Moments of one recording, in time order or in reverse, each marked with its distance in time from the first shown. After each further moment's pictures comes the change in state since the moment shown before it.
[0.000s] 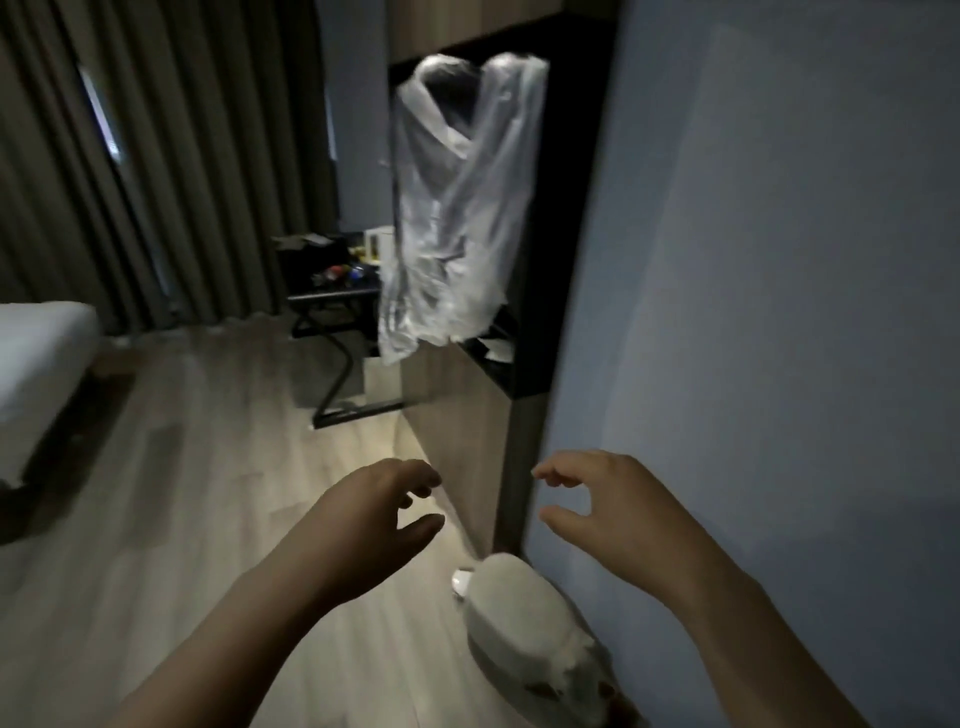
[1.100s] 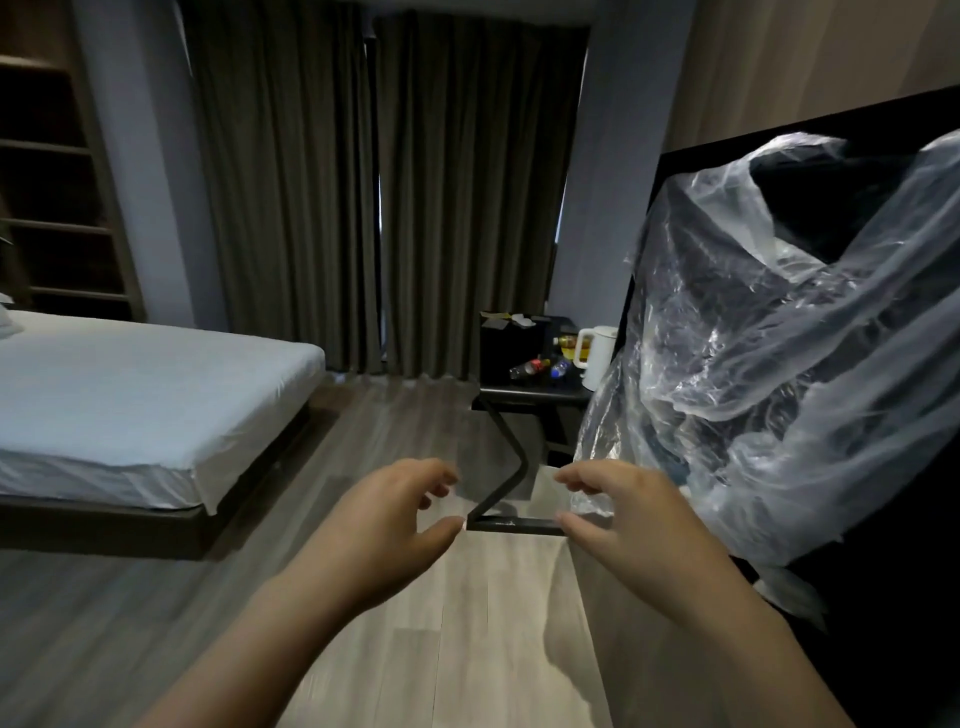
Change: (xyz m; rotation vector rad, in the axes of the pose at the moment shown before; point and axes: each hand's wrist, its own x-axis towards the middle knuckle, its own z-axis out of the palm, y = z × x) left_hand 0.264 -0.296 -0.159 0.151 0.358 -0.327; right_hand 0.497 -0.130 0.112 0.062 -0.039 -0.454
